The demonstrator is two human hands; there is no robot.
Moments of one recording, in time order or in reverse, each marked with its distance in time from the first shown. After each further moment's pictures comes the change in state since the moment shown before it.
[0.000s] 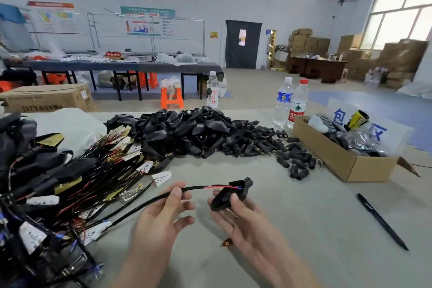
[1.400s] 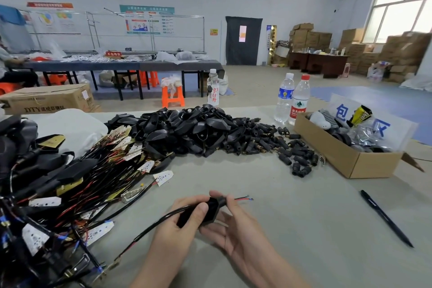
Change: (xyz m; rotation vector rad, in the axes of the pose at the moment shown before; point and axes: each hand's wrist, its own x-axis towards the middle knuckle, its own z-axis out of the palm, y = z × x) left_hand 0.000 -0.024 -0.003 0.530 -0.116 0.223; right_hand 0.002 0.023 0.012 -0.180 0.109 0.082
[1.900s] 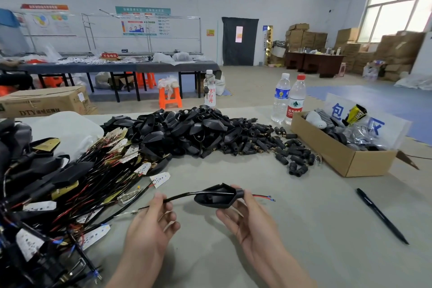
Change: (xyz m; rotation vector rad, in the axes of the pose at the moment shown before) left_hand 0.017 0.004 -0.020 -0.564 0.282 -0.368; right_hand 0.004 -0.020 -0.009 0.105 0.247 -0.141
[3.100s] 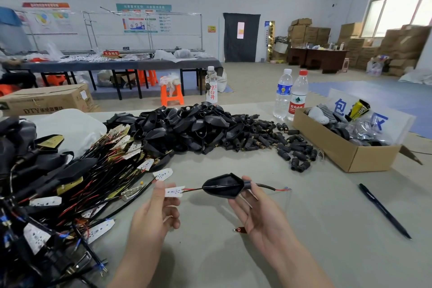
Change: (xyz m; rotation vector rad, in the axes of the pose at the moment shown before) left_hand 0.007 -0.002 -0.008 0.214 -0.051 0.112; right_hand 0.011 -0.010 -0.012 0.132 -0.059 0.046
